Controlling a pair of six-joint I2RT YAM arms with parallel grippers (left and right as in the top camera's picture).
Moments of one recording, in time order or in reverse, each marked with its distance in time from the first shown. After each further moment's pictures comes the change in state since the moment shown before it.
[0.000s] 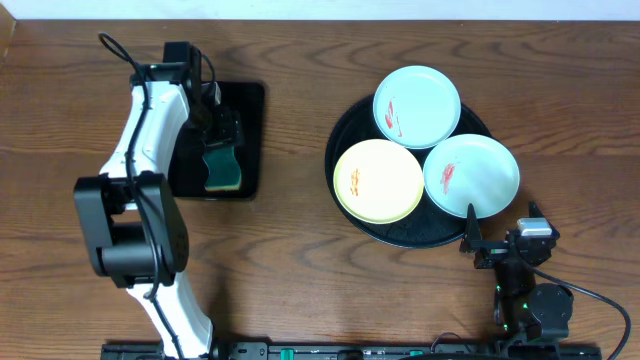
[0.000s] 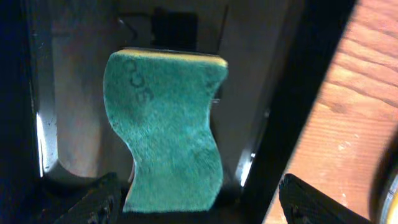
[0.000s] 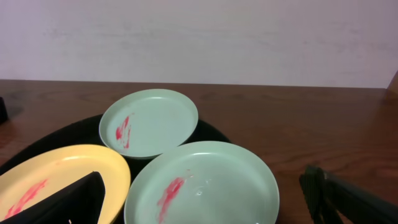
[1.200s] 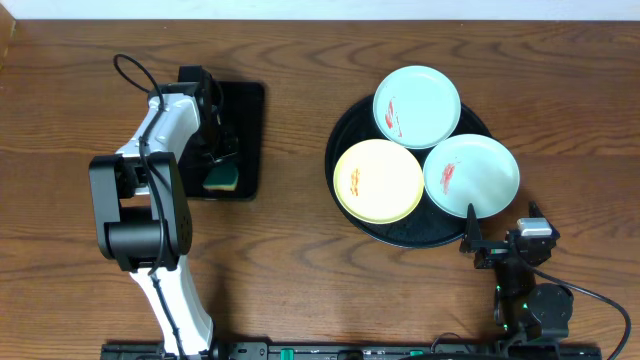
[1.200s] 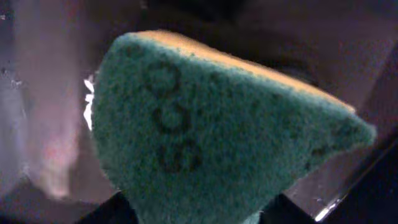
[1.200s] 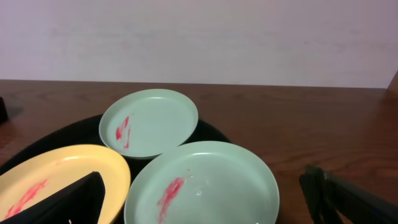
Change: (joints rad) left arm 0.000 0.089 -0.111 0.126 -0.064 -0.122; right arm 0.000 0.000 0.000 0.000 0.000 0.000
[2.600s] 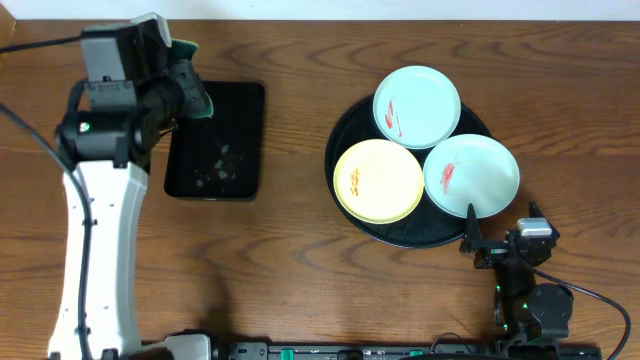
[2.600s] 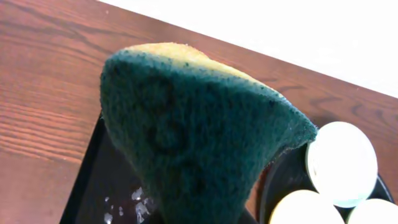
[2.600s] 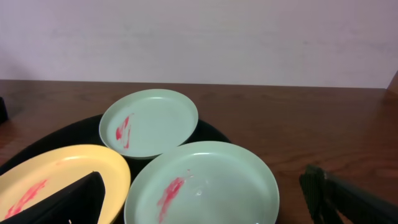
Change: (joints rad) left arm 0.000 -0.640 0.040 0.148 0.082 -0.005; right arm 0.000 0.000 0.000 0.000 0.000 0.000
